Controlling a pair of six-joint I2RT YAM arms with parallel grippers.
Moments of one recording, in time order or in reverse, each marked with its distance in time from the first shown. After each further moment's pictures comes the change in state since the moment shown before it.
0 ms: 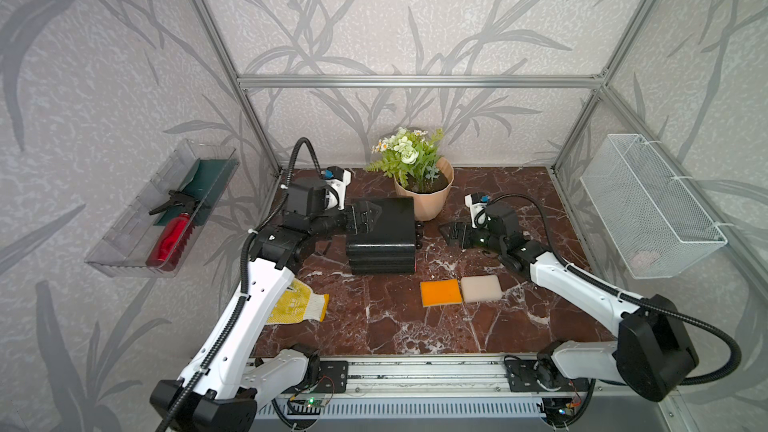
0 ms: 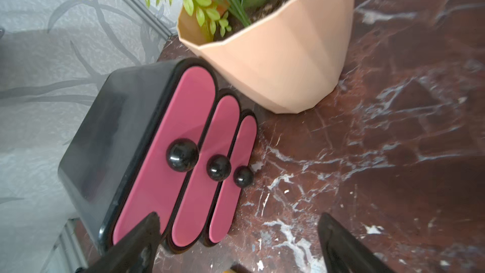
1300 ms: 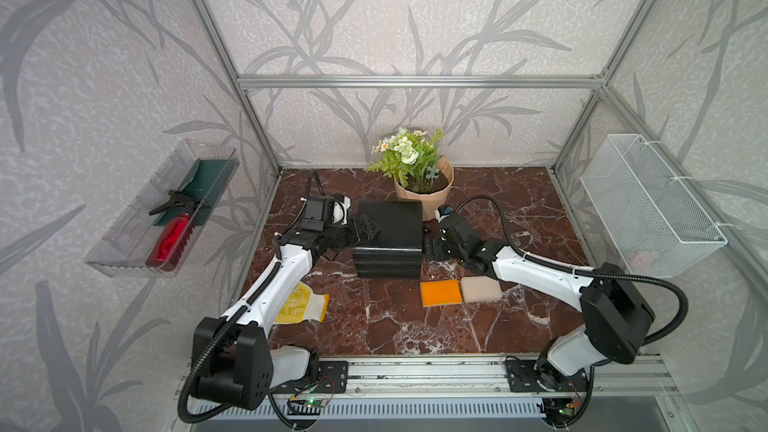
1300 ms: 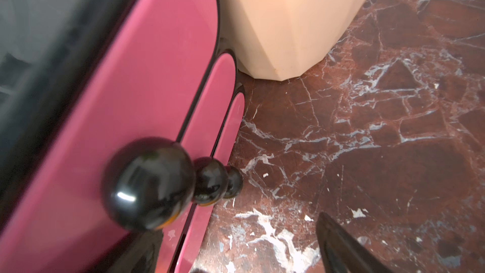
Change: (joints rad) left arm 0.144 0.167 -0.307 0.267 0.160 -0.202; right arm 0.262 0.224 0.175 -0.182 0.456 -0.080
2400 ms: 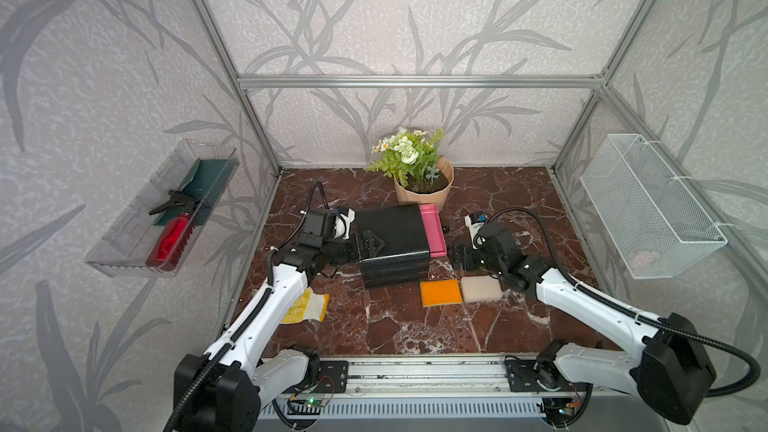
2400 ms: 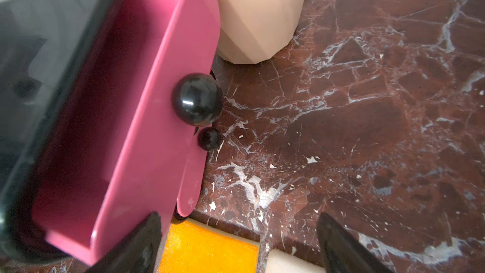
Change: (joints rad) left arm -0.068 -0.170 -0.075 -0.118 0.011 0.024; right arm -0.121 -0.362 -0.240 -0.050 -0.128 -0.034
